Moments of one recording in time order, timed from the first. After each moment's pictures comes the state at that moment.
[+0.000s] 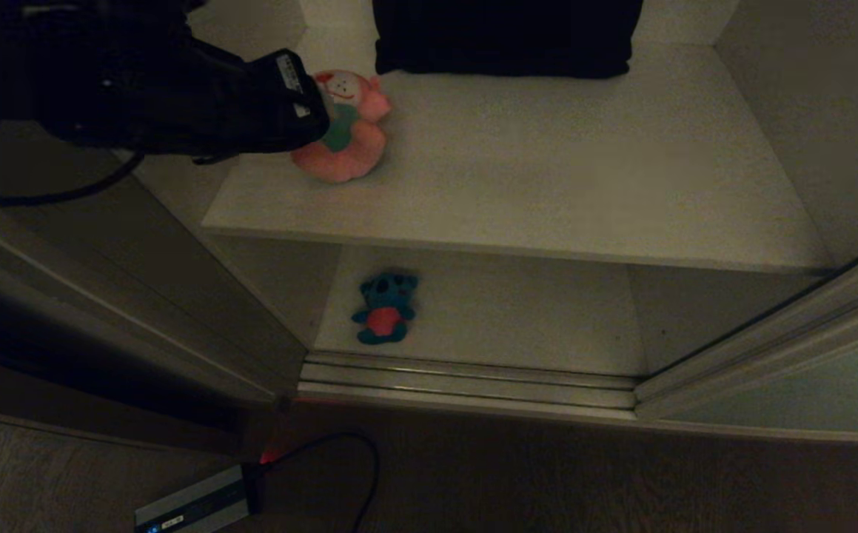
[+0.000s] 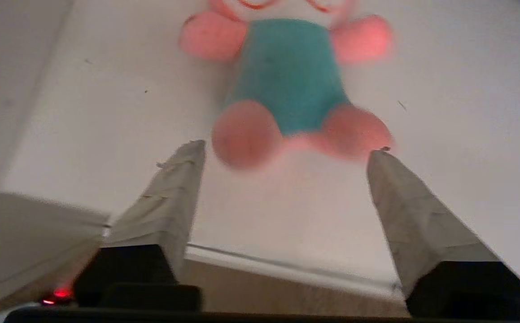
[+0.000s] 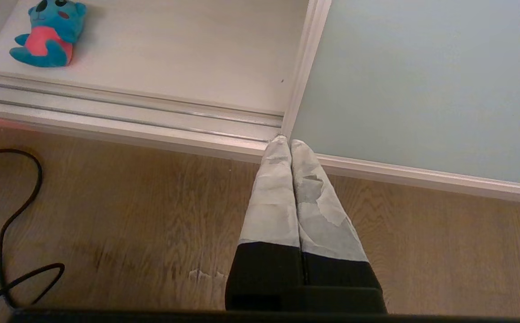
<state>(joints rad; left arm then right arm) -0.50 1.68 -1.75 0.21 0.37 -0.39 -0.01 0.00 0.00 0.00 0.01 -0.01</state>
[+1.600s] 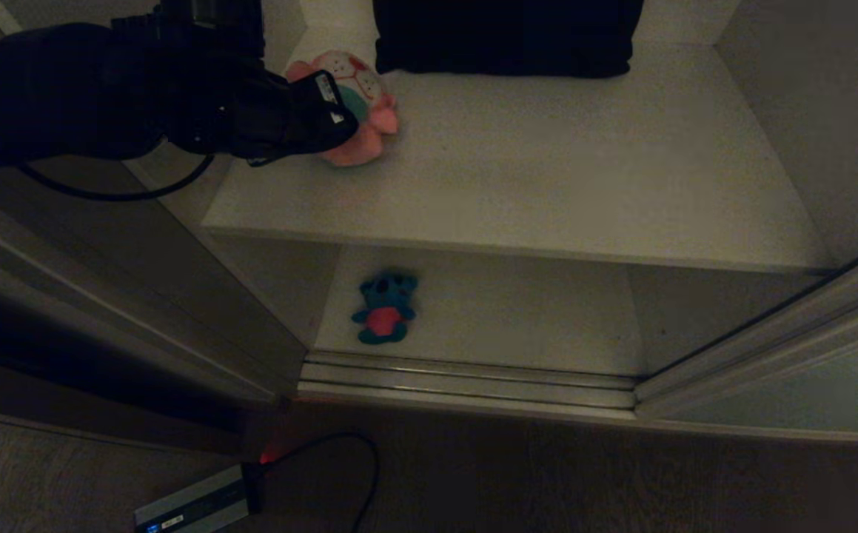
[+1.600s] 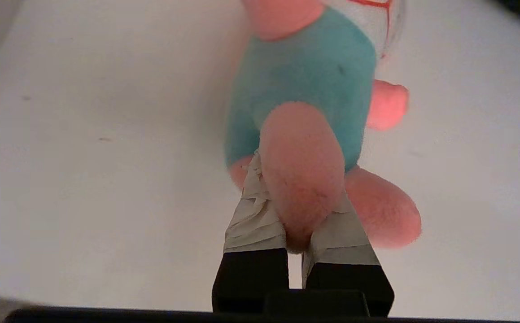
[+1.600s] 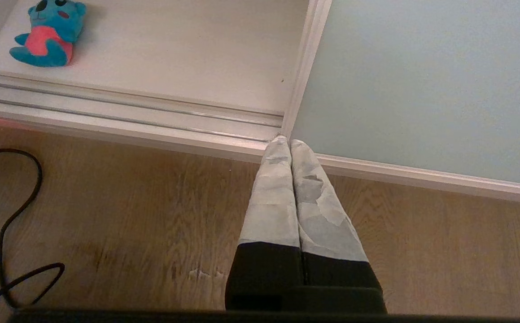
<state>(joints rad) -0.44 1.87 -1.93 0.17 0.33 -0.42 -0.01 0.00 0.00 0.00 0.01 -0.01</state>
